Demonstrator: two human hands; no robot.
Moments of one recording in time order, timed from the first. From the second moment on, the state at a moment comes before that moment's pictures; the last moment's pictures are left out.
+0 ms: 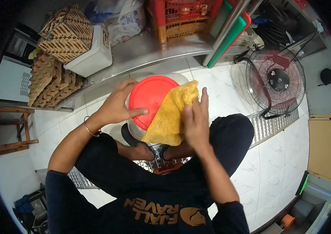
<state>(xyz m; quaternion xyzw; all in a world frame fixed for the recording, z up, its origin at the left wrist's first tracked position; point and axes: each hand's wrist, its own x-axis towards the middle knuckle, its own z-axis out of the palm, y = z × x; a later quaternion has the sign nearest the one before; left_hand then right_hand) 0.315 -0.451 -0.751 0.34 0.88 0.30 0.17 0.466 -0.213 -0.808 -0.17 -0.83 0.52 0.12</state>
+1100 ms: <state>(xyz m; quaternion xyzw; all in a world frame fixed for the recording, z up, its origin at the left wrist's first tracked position) 0.289 -0.469 -0.719 0.54 0.81 0.23 -0.08 0.468 -0.159 -0.730 -0.14 -0.51 0.82 0.20</state>
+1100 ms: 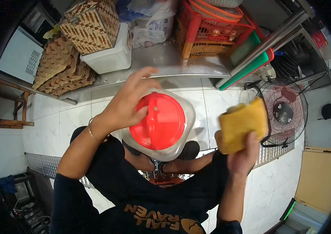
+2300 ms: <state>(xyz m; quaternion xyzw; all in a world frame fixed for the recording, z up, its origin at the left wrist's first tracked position) 0.294 -0.493 -0.757 0.48 0.78 0.31 0.25 0.473 -0.285 -0.802 0.09 -0.92 0.37 0.13</state>
